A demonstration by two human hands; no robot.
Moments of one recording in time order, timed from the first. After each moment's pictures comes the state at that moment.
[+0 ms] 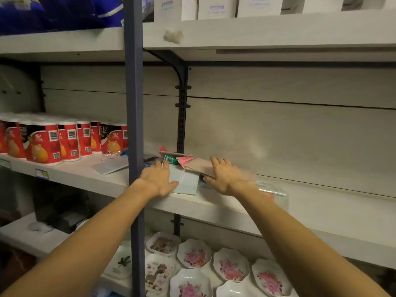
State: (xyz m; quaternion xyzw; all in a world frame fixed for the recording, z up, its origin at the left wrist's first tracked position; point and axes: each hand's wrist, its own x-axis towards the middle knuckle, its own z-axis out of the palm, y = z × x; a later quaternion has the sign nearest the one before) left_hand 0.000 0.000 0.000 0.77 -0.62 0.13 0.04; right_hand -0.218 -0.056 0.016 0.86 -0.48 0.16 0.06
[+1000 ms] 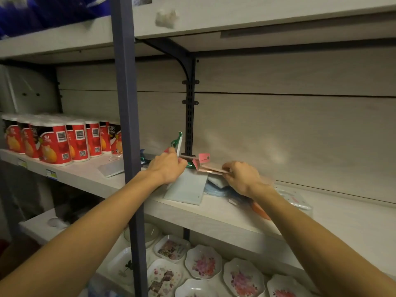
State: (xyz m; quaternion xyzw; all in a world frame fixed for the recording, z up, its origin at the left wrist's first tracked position) left_hand -0.016 -0.034 0.038 0.79 -0.58 0.04 0.22; right_hand -0.240 -0.138 0.006 0.87 -0.44 0.22 0.03
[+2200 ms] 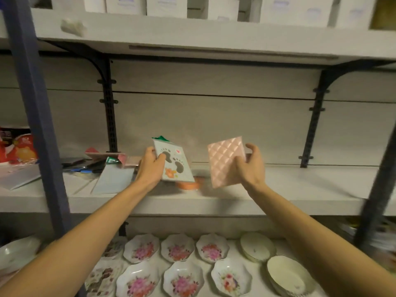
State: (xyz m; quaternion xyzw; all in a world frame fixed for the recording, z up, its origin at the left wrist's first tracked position) left_hand -0.181 -0.001 0.021 0.55 -0.55 -0.24 0.58; right_hand -0.439 0.019 0.021 0.53 -0.58 0.60 -0.15
